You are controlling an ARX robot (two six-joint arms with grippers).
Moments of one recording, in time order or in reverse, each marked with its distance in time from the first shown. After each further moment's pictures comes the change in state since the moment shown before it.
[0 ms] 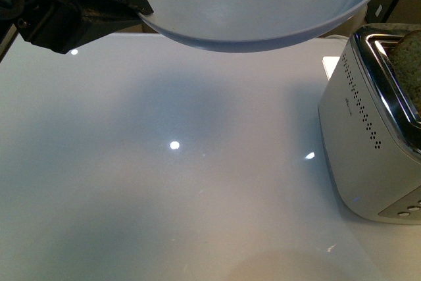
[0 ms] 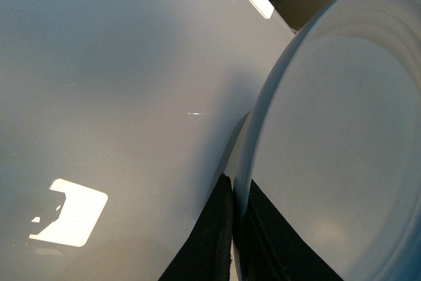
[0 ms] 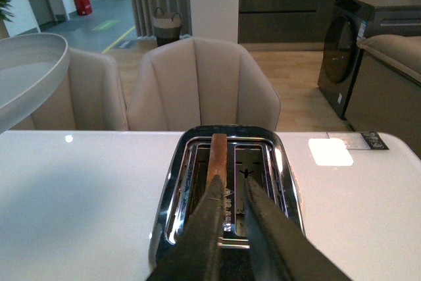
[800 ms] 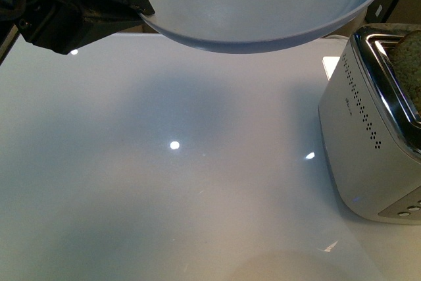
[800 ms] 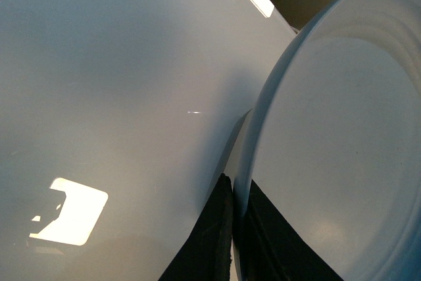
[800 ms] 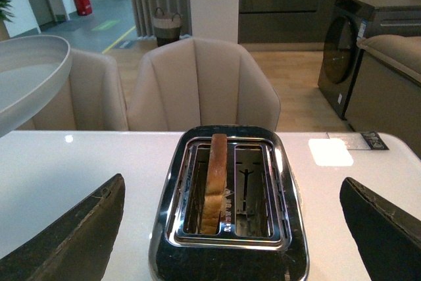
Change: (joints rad) left arm 0.000 0.000 0.000 0.000 0.000 0.000; right arm 0.000 -0.001 0.000 0.000 0.000 0.000
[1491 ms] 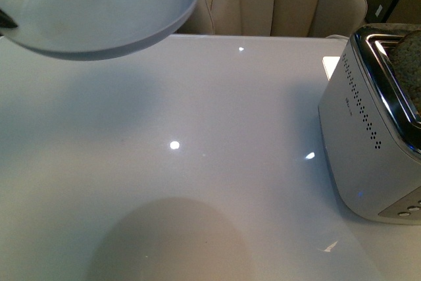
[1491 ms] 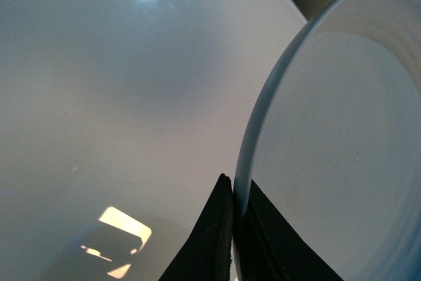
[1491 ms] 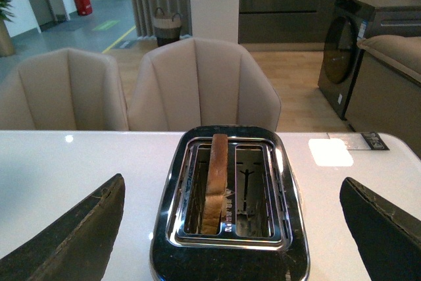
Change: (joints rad) left arm 0.455 0.027 -0.080 0.016 0.062 0.314; right arm 0.000 0.000 0.000 0.000 0.000 0.000
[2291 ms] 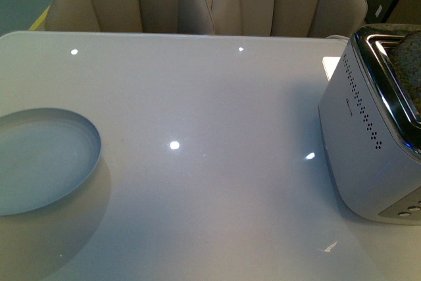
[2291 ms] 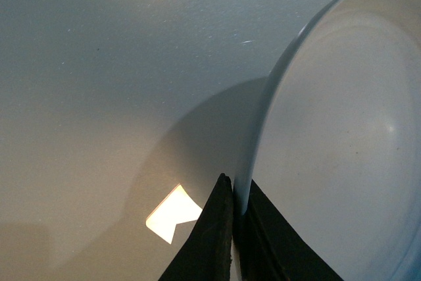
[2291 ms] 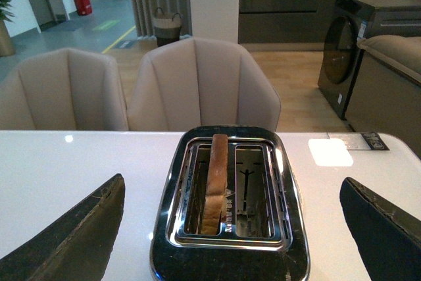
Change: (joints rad) left arm 0.400 0.529 -0.191 0.463 0.074 0.320; right arm 0.000 0.000 0.000 0.000 0.000 0.000
